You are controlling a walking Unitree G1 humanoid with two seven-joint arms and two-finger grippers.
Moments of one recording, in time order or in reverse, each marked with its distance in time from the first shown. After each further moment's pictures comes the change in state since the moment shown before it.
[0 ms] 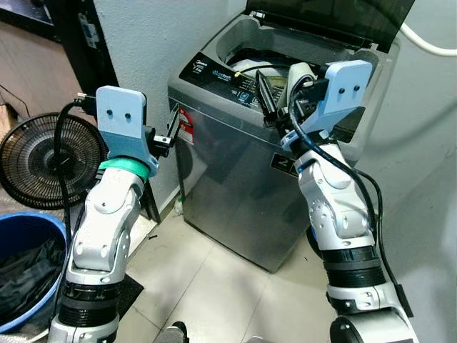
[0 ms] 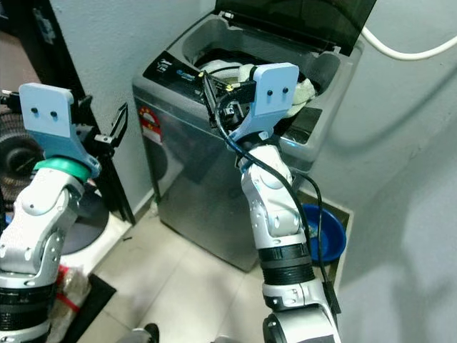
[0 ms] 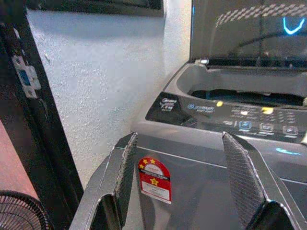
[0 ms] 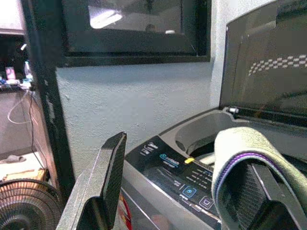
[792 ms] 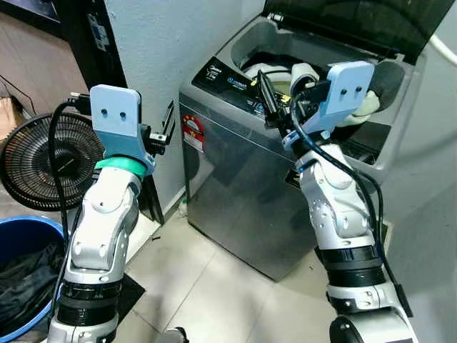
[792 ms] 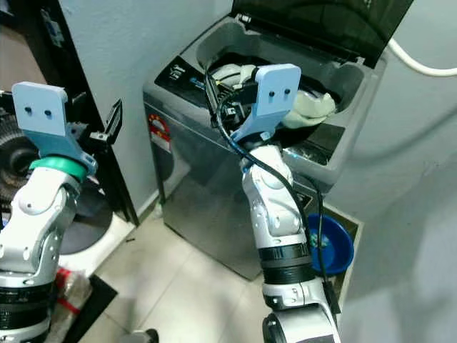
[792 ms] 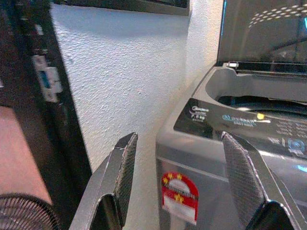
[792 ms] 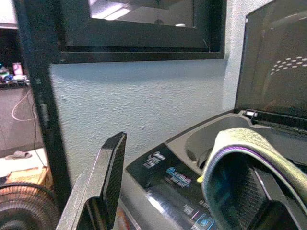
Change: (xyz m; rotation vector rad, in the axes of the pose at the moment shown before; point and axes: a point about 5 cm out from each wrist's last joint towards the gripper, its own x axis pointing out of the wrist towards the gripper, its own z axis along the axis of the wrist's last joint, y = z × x) left arm 0.000 0.004 0.002 0.001 -0.018 0.023; right arm 0.000 -0.001 0.000 0.001 -0.014 -0.016
